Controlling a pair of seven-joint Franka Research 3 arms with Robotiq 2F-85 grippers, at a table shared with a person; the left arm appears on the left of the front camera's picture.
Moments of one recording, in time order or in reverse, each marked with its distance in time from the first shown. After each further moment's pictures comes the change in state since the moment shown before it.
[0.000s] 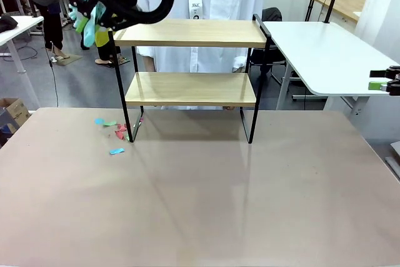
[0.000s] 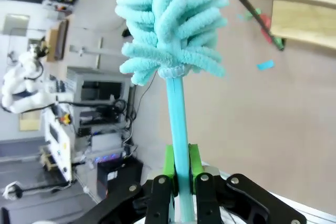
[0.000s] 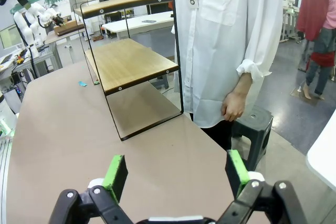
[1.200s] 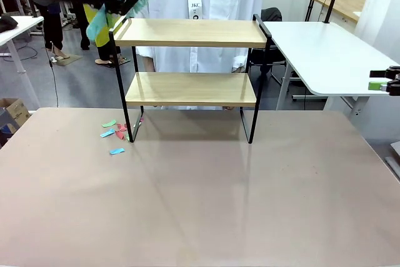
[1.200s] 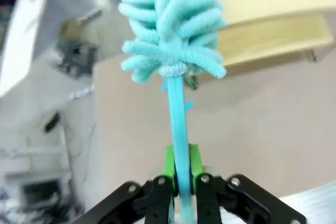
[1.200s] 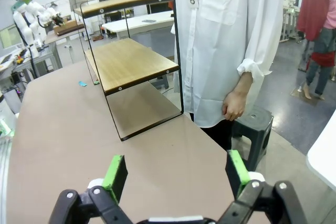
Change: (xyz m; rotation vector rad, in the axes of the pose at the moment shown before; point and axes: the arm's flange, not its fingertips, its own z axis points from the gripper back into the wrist) left arm -0.032 0.065 -0.013 -0.534 -0.351 -0.214; right arm 0.000 0.000 0.000 0.000 0.000 0.000
